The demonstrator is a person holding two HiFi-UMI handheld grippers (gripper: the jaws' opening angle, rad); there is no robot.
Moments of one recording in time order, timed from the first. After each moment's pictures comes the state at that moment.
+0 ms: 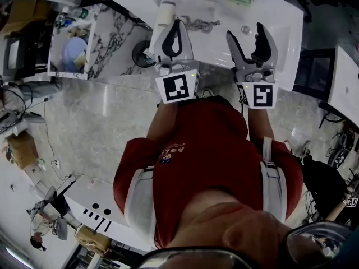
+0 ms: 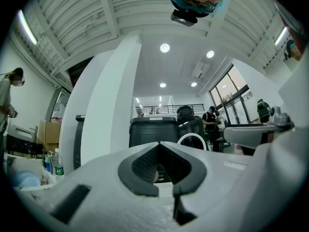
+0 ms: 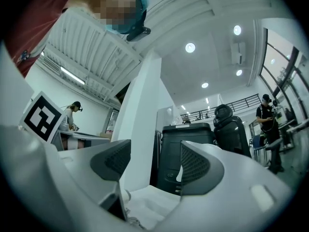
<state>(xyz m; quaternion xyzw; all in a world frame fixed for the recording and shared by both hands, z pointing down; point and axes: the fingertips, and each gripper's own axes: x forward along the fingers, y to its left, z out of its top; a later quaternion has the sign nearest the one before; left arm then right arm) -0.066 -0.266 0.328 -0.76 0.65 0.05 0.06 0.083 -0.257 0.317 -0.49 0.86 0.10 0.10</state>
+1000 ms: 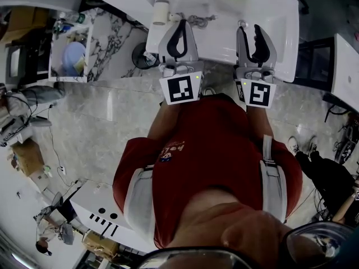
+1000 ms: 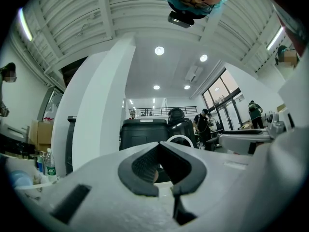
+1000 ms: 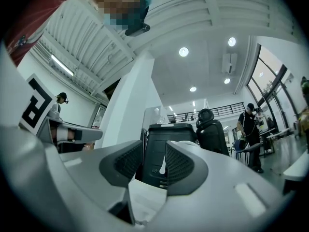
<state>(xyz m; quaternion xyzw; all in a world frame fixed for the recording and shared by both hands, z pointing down) -0.024 -0.239 0.329 -0.78 0.62 0.08 0.07 0.126 -0.231 0.341 -0.57 0.81 0.11 0.09</state>
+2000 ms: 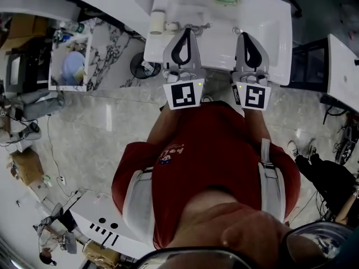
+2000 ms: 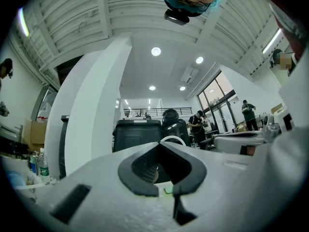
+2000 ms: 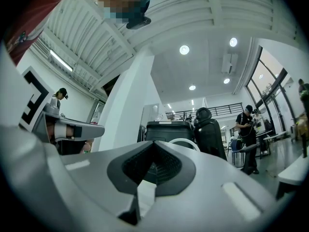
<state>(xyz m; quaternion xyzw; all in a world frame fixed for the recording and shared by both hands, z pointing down) 0.000 -0.234 0.327 -0.80 0.59 0.08 0.08 0.135 -0.229 0.347 -0.58 0.81 0.11 0.08</state>
